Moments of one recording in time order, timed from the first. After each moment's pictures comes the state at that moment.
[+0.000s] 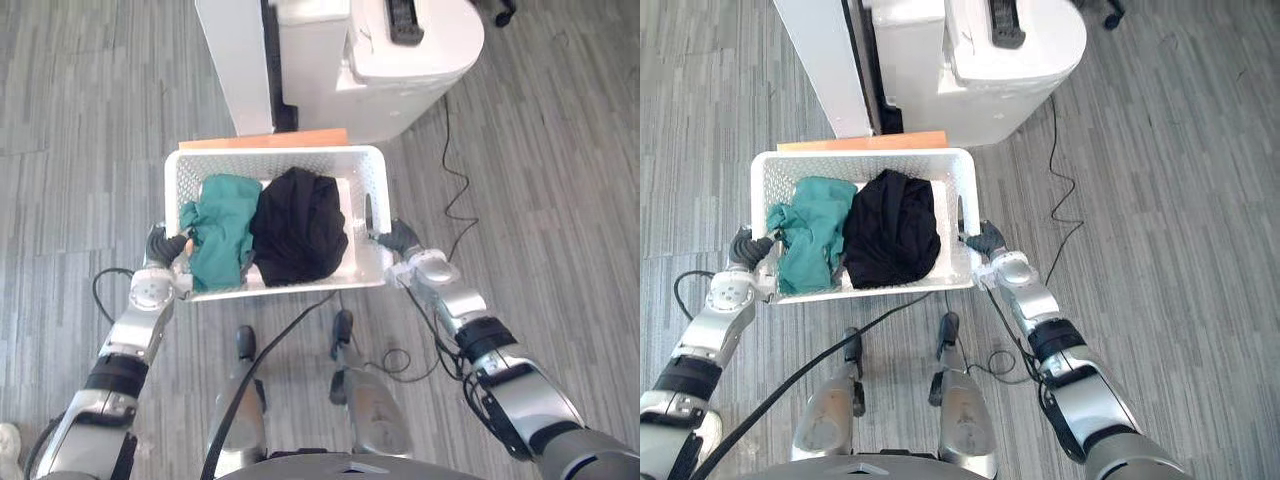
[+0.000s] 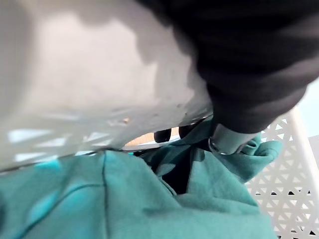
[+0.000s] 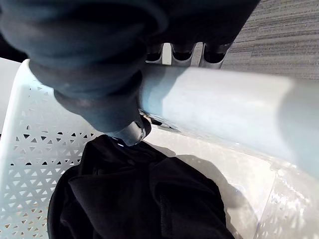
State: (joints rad) left arm -0.24 0.48 -0.10 0.31 -0.23 0.13 0.25; right arm -0.49 -0.44 0.34 0.48 0.35 0.12 0.02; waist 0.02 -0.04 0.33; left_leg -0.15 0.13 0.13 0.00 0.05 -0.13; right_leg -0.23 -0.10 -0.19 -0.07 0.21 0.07
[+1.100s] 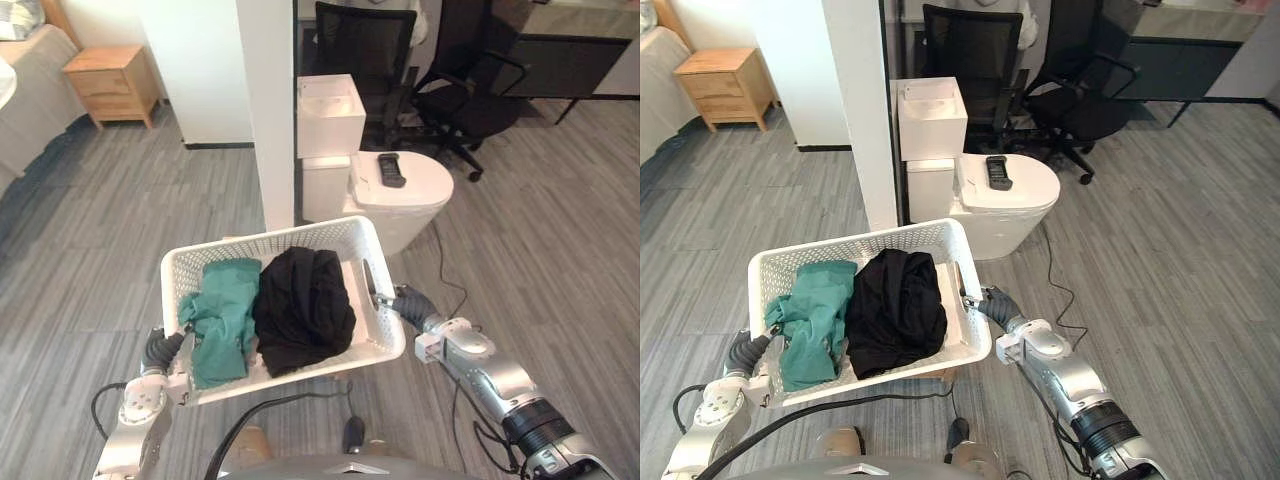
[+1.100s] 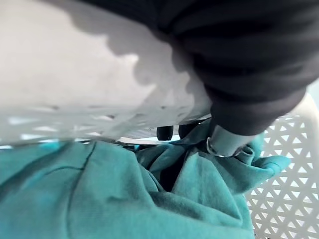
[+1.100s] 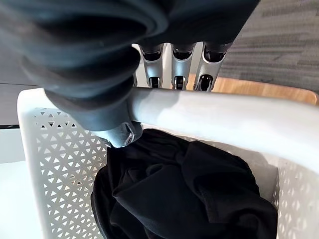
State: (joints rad) left arm 0.26 0.29 0.02 0.09 -0.30 0.11 0.19; right arm -0.12 -0.56 0.35 0.16 0.52 0.18 0.12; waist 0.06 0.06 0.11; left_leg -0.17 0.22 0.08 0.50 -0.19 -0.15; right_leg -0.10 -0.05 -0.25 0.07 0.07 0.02
